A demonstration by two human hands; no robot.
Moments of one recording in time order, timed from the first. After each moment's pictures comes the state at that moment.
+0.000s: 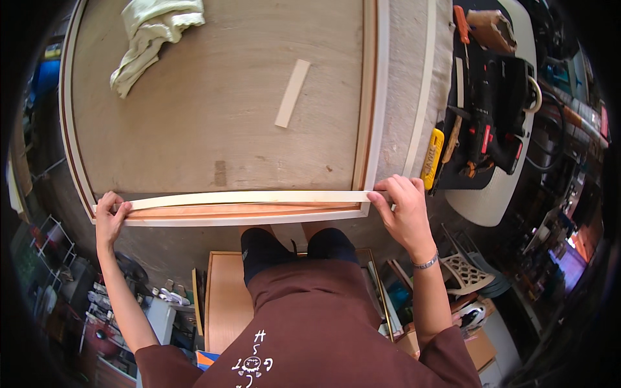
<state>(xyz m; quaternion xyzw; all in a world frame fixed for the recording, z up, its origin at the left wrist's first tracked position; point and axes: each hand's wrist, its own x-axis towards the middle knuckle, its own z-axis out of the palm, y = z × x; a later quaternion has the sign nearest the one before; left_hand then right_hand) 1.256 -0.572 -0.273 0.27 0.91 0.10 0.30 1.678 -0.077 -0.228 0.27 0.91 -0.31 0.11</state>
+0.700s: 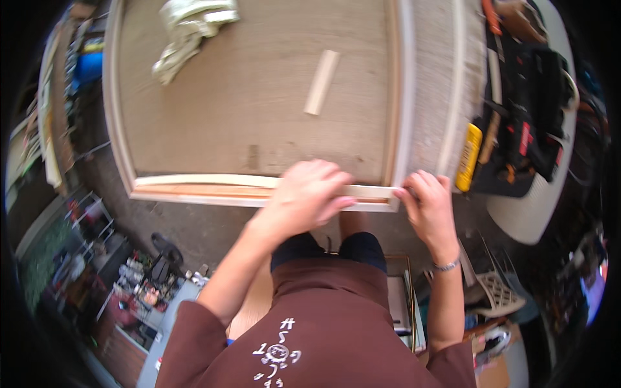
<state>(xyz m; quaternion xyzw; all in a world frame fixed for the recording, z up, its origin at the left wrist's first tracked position) 1.487 -0.268 -0.253 0.55 0.72 0.24 0.34 1.686 -0.080 -0.246 0.24 0.90 -0.35 0.06</state>
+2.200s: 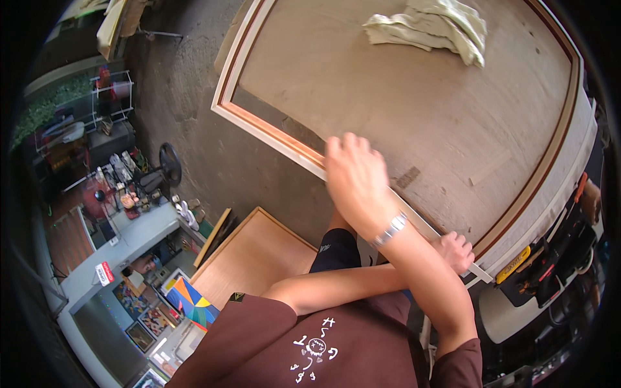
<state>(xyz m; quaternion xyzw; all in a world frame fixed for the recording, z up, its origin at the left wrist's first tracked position) 1.583 -0.248 -0.308 0.50 0.80 0.31 0.12 1.408 -0.331 -0.242 -0.05 0.95 -0.25 0.17</state>
